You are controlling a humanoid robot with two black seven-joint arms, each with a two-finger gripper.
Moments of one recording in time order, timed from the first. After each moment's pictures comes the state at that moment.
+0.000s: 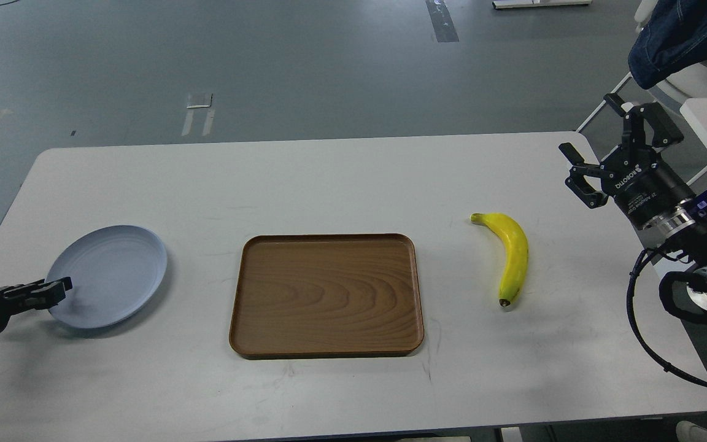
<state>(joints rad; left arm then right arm) -0.51 0.84 -0.35 -0.71 1.47 -0.08 -0.49 0.46 -0.63 0.83 0.96 -0.31 0.49 0.49</state>
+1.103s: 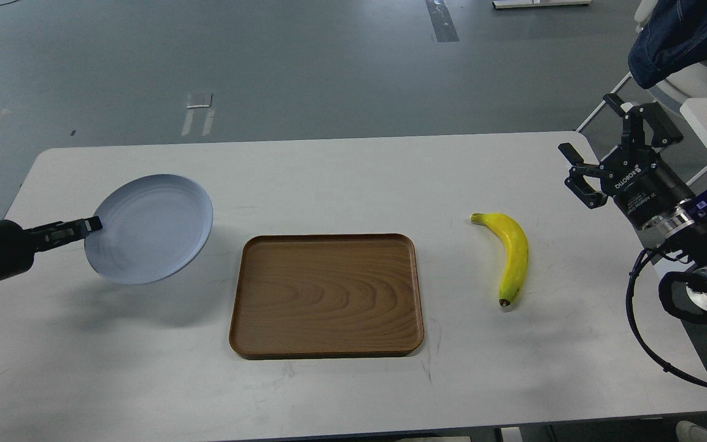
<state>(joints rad) -0.72 0.92 -0.35 -0.96 1.32 -0.26 -0.49 0.46 -0.62 0.83 0.96 -0.32 0.49 0.49</state>
